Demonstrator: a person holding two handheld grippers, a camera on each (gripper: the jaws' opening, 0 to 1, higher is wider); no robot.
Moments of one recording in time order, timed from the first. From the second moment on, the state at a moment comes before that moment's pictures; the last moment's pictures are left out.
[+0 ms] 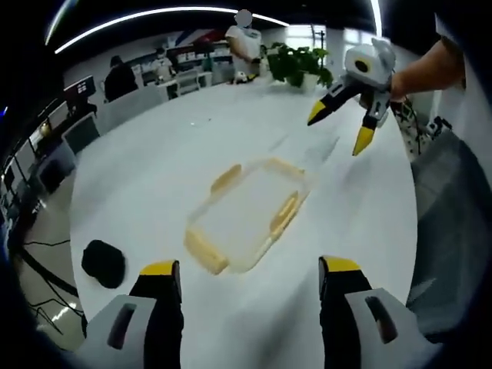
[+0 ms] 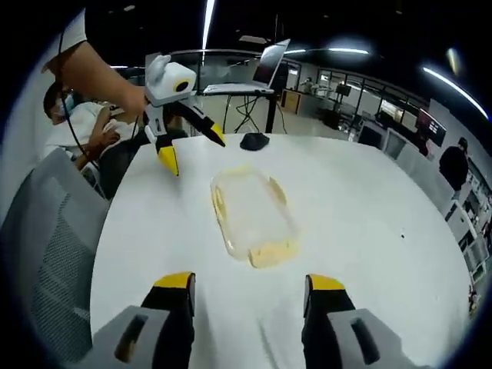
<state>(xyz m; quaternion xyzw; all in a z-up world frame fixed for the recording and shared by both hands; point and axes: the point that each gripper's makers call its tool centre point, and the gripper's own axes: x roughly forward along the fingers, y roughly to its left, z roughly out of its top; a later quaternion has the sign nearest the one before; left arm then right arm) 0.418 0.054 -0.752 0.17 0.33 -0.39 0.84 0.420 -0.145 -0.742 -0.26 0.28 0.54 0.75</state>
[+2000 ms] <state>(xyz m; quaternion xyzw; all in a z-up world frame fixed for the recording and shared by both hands) 0.446 0.070 -0.778 0.35 0.34 -0.49 0.72 0.456 -0.120 -0.772 -0.35 0.29 0.60 0.66</state>
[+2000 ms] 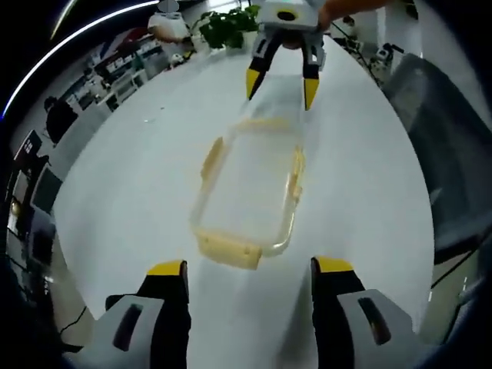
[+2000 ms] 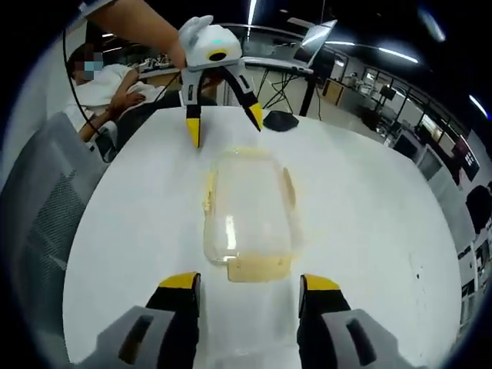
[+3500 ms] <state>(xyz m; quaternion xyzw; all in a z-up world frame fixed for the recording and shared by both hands) 0.476 0.069 -0.792 0.40 0.34 -0.53 0.67 0.467 -0.110 -0.799 -0.37 0.32 0.63 0.60</state>
